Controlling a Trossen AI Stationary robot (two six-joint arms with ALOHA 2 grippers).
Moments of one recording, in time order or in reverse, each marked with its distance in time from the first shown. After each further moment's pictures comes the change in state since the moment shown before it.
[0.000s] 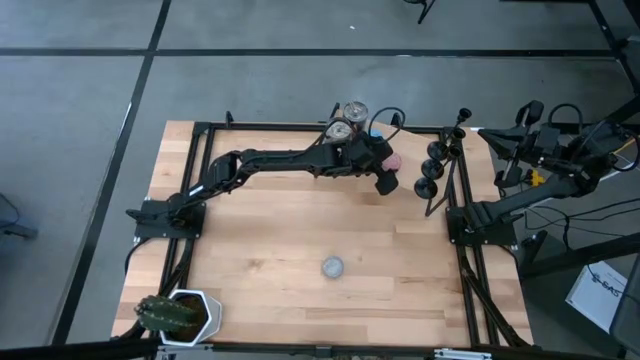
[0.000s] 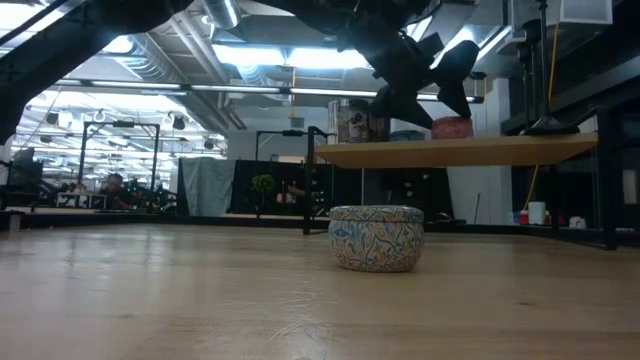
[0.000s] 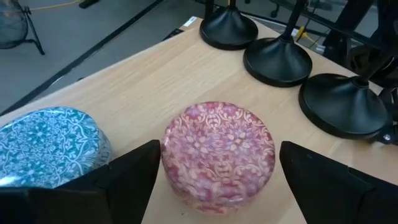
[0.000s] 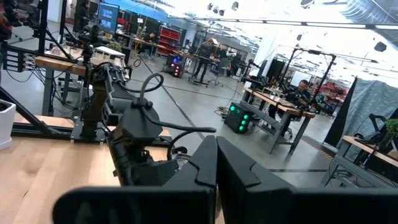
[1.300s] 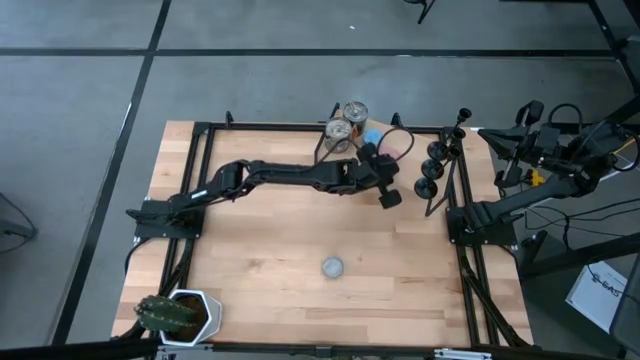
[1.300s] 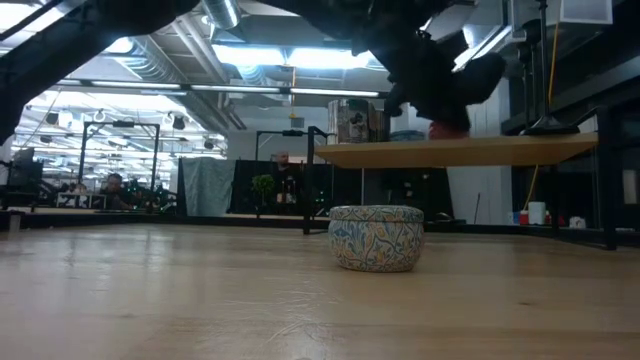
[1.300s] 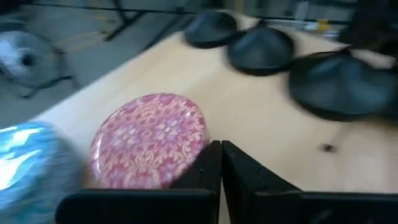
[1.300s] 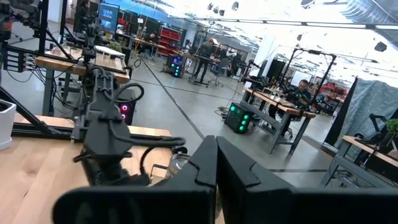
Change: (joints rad) left arm -0.079 0.060 0.000 0.095 -0.156 0.137; right arm 0.000 0.000 0.000 0.000 0.000 0.000
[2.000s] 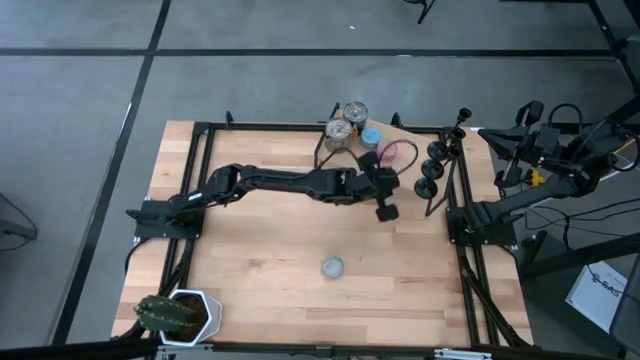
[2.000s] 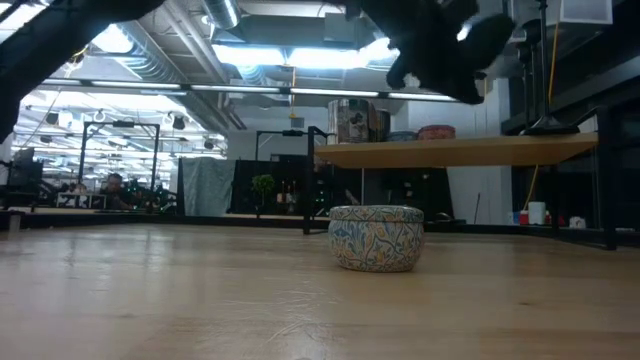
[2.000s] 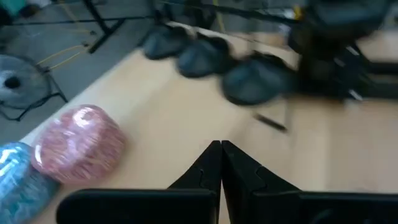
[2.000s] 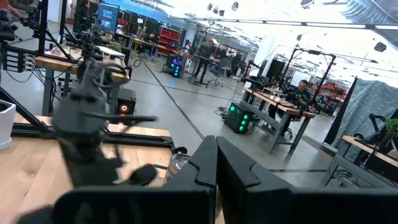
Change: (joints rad) left arm -0.080 -0.064 0.000 -0.086 -0.013 0.061; right arm 0.000 0.000 0.000 0.000 0.000 0.000
